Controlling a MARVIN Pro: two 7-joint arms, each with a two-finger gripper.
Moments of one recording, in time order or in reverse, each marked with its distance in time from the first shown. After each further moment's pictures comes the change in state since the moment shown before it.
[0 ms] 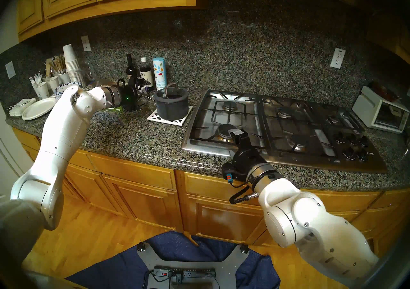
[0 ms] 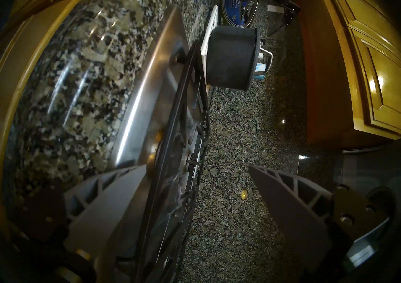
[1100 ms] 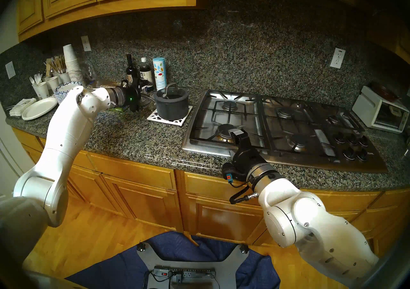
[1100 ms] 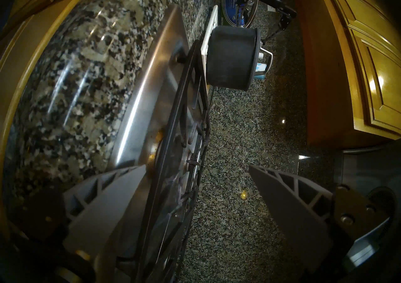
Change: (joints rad) left arm -0.035 -0.040 0.001 0.074 0.049 0.027 -0.029; right arm 0.000 0.000 0.000 0.000 0.000 0.000 0.001
